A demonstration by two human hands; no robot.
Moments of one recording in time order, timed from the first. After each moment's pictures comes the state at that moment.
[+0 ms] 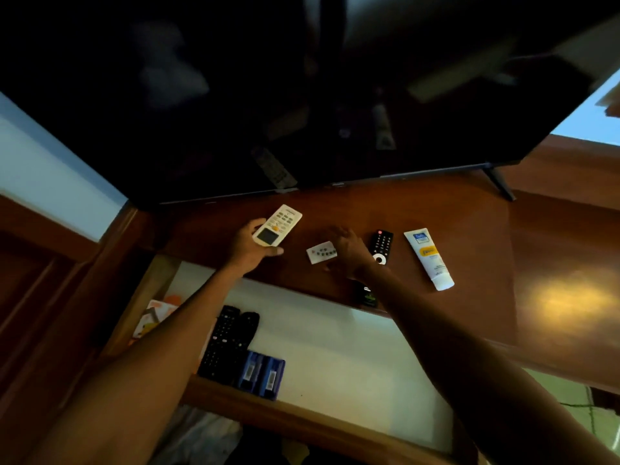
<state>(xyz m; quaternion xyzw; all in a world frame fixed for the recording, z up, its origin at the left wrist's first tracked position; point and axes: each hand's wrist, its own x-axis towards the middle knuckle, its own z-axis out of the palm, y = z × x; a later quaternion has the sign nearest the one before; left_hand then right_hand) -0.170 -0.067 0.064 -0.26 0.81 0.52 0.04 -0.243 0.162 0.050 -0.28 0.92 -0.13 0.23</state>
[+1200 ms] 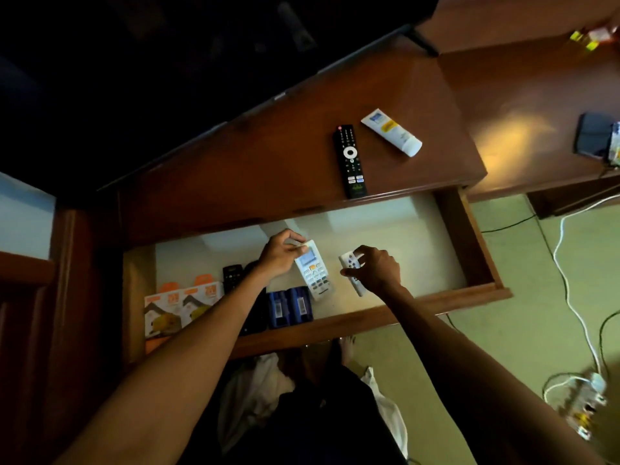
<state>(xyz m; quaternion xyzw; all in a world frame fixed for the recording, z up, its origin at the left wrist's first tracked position) -0.057 -0.024 -0.030 -0.07 0.79 0.52 0.30 0.011 0.196 -0.024 0.17 0.92 -0.27 0.21</state>
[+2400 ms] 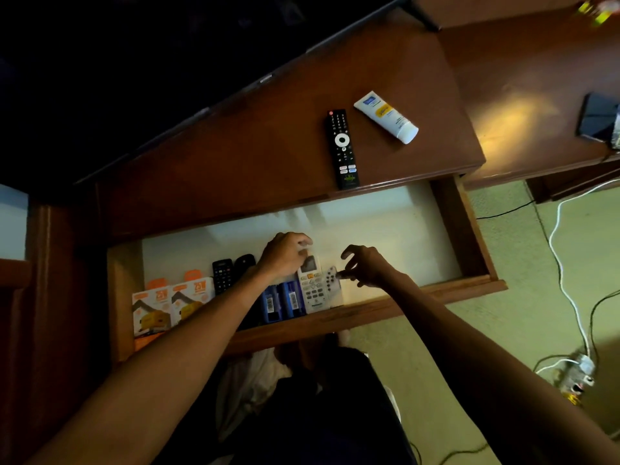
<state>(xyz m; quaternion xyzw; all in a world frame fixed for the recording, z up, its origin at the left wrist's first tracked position) -0.055 0.001 -0.037 0.10 0.91 0.29 0.29 0.001 0.212 -0.029 0.11 0.85 -0.36 0.37</state>
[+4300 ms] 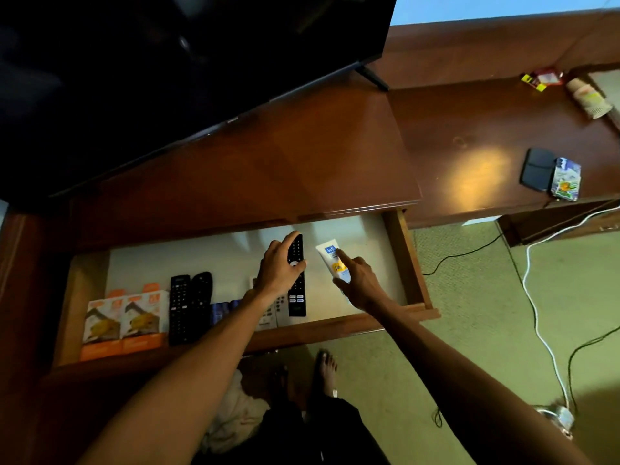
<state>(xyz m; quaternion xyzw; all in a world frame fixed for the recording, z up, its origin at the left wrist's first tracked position) -0.015 0.118 0.008 0.01 0.91 0.37 0.16 0.031 0.313 -0.005 0.07 0.92 -0.31 0.21</state>
